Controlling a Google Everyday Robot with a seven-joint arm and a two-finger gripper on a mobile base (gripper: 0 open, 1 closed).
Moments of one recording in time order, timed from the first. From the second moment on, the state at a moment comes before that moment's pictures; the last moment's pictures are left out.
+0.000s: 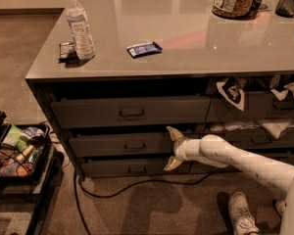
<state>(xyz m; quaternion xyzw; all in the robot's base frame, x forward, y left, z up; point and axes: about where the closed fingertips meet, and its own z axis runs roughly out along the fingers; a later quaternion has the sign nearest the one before) 0.663 -0.099 0.436 -0.66 0.60 0.02 0.44</state>
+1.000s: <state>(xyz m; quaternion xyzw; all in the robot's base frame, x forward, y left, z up) 0.704 -0.086 0.416 -0.66 0.60 0.04 0.45</state>
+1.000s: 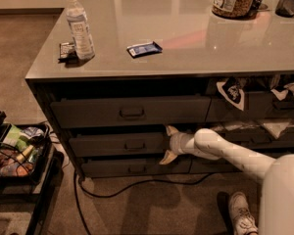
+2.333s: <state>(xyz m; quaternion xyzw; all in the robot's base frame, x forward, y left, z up) 0.717 -0.076 0.409 -0.67 0.63 0.05 0.39</state>
